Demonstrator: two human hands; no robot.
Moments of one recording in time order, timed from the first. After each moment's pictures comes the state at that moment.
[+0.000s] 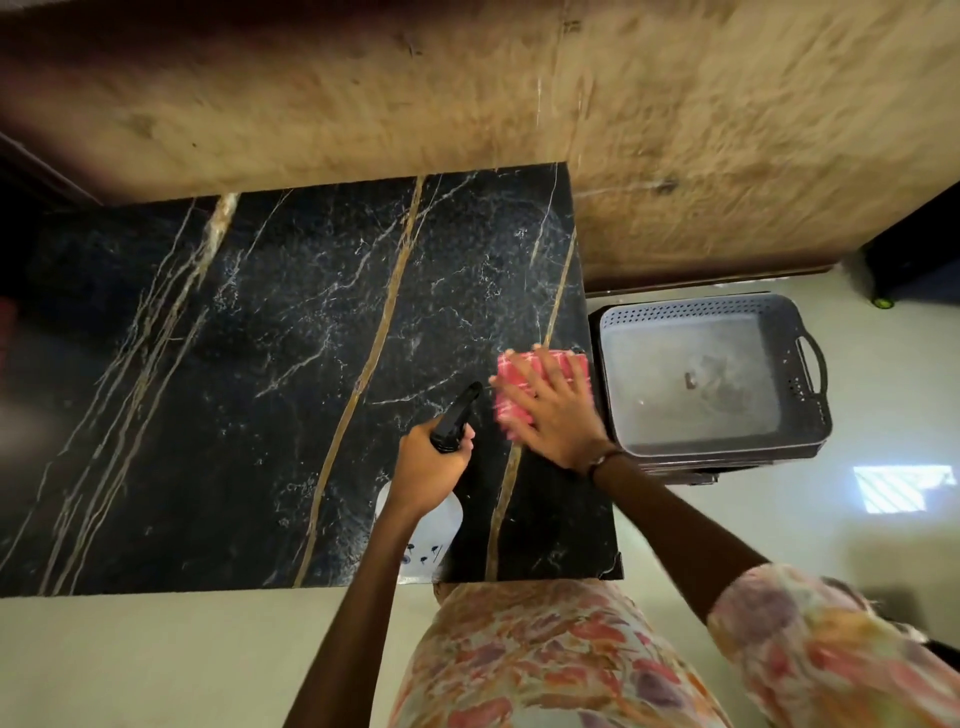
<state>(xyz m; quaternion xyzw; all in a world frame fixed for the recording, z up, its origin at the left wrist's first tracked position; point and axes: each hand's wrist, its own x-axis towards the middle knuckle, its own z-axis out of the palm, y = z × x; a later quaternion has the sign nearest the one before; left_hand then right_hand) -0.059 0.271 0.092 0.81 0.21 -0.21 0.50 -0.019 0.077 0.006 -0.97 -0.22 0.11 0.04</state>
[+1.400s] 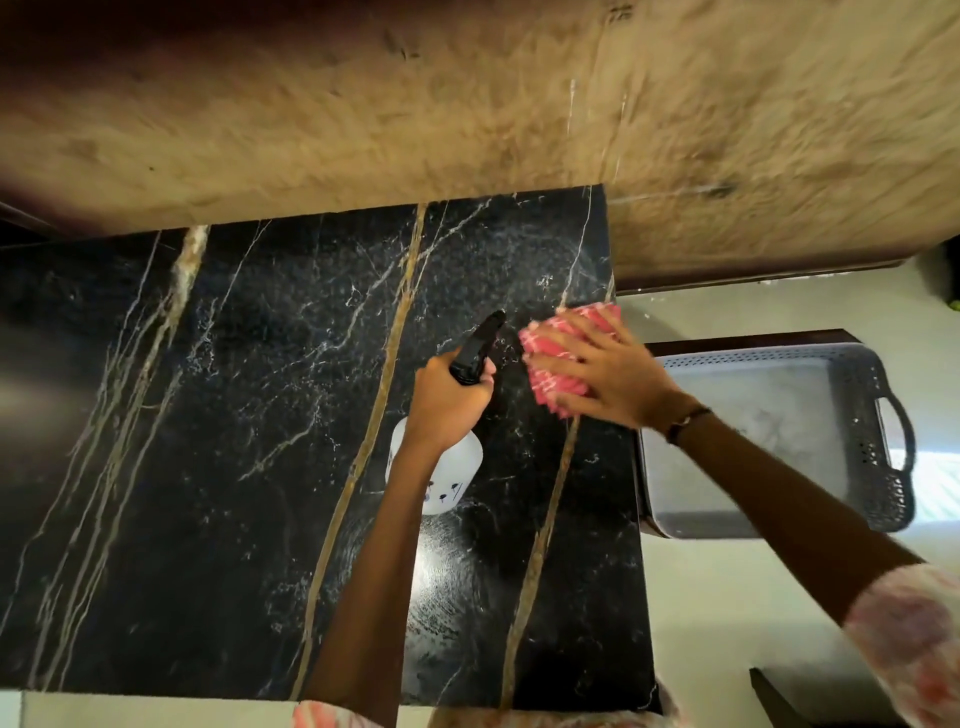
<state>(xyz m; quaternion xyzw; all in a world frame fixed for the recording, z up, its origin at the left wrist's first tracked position) 0.131 0.248 0.078 0.82 0.20 -0.22 0.49 0.153 0.020 -0.010 -0.92 -0.37 0.05 0.06</state>
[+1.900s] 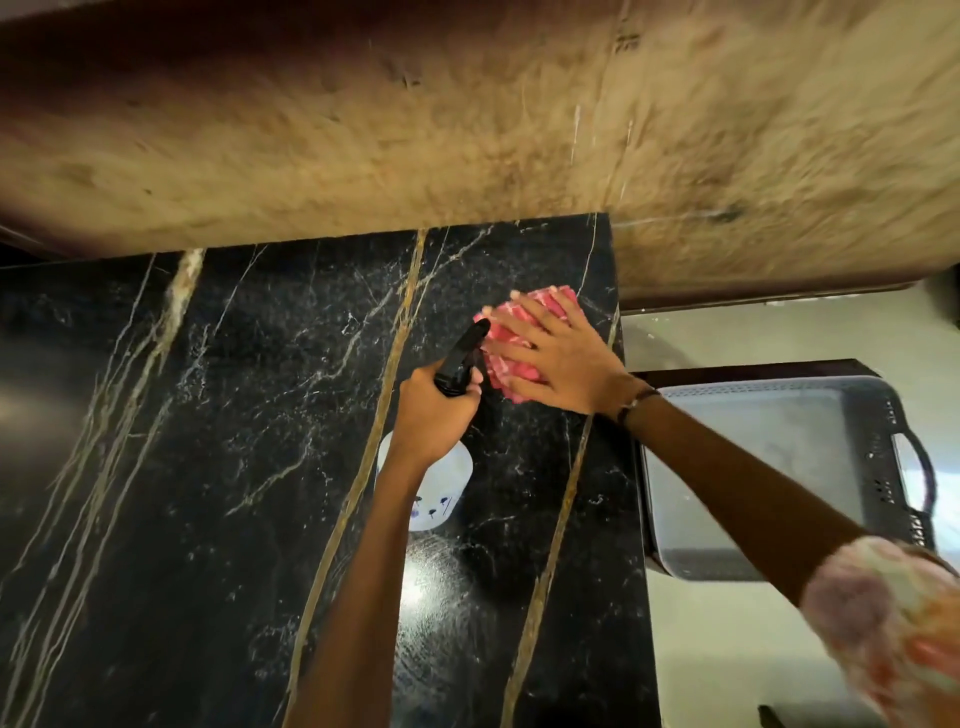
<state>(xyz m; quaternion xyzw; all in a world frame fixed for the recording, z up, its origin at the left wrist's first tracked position) 0.157 0.254 0.075 0.82 0.20 -0.19 0.50 0.211 0.067 -0.009 -0.93 -0.37 0.06 0.06</state>
